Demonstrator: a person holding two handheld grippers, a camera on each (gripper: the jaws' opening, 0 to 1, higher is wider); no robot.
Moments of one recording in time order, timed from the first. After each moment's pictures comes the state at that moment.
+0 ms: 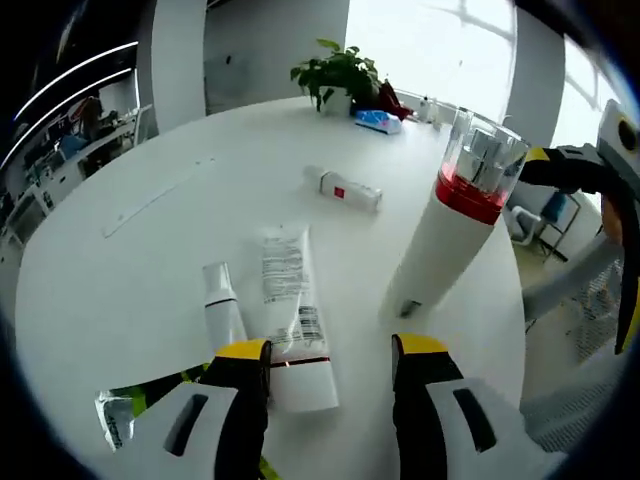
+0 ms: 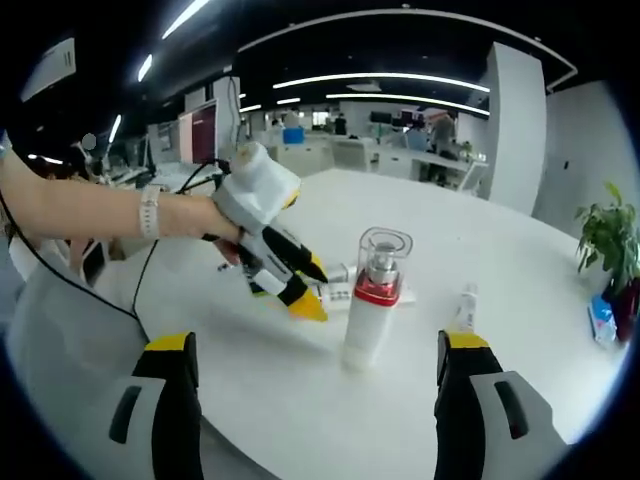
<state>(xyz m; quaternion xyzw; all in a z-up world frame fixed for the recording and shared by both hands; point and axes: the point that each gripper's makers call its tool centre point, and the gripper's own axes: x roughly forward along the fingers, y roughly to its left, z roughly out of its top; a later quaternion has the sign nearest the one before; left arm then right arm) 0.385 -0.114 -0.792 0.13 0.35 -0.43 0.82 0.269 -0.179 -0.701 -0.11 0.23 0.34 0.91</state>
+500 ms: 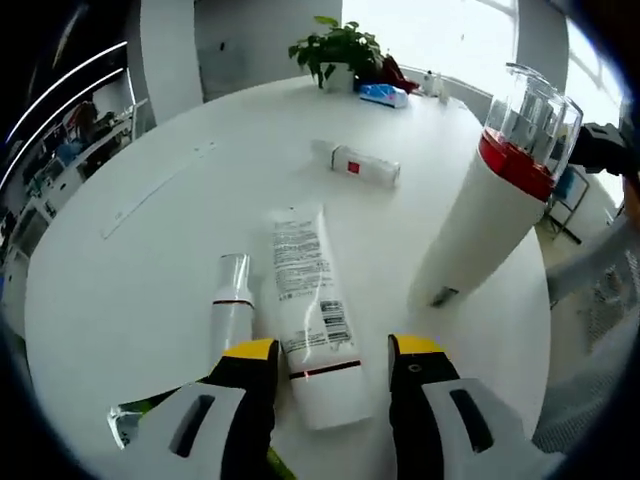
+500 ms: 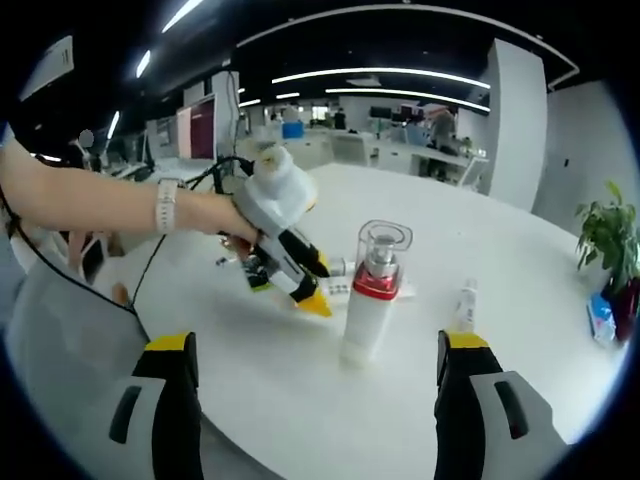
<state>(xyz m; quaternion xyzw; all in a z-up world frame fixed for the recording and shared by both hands) 0.399 -0.115 -0.812 0.18 0.37 -0.42 0.81 0.269 -0.182 -0.704 -0.11 0.24 0.33 0.90</state>
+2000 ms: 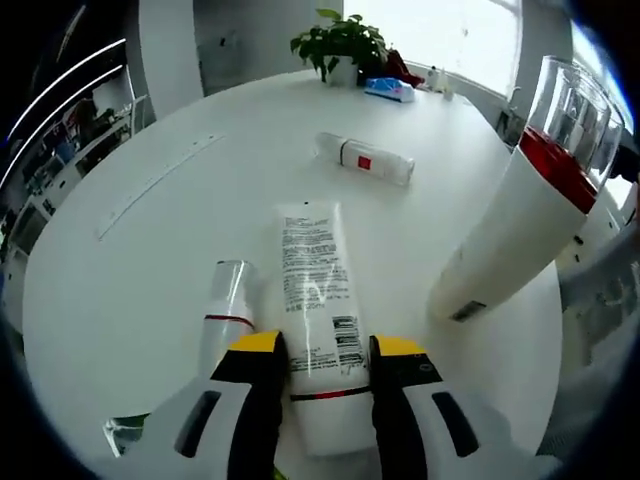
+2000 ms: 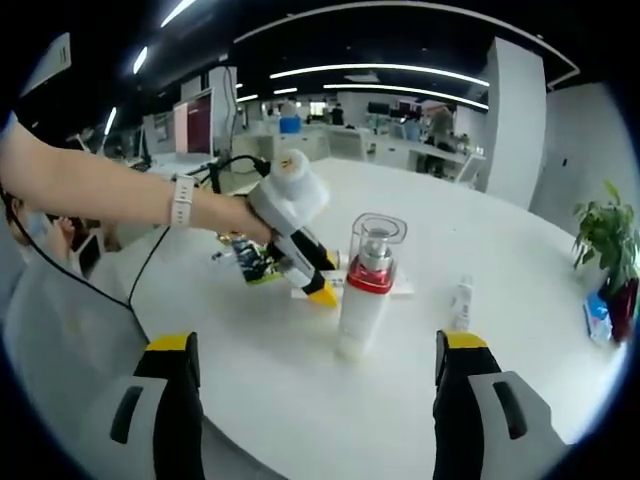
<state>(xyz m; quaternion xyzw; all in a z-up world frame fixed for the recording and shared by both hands) 0.413 -0.120 -0.822 0.16 0.39 -0.40 0.82 0.271 -0.187 -0.708 -0.12 0.25 0.33 0.90</state>
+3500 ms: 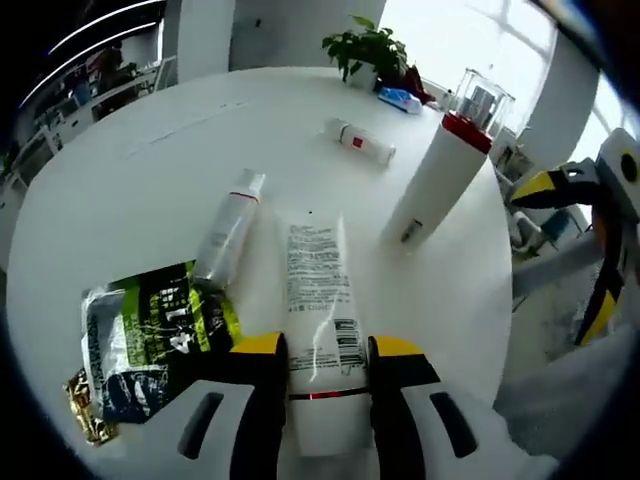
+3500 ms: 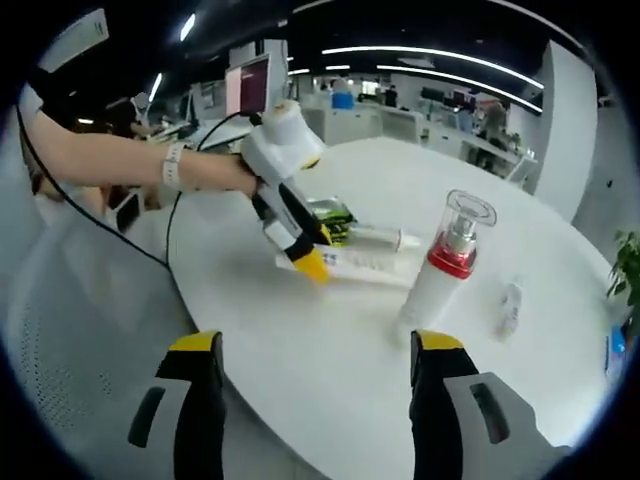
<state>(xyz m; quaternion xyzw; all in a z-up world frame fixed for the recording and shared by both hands) 0.329 -0.061 -0.814 0.07 0.43 -0.38 0.81 0.232 -0.149 -0.736 -0.15 0.29 0.44 0.84</state>
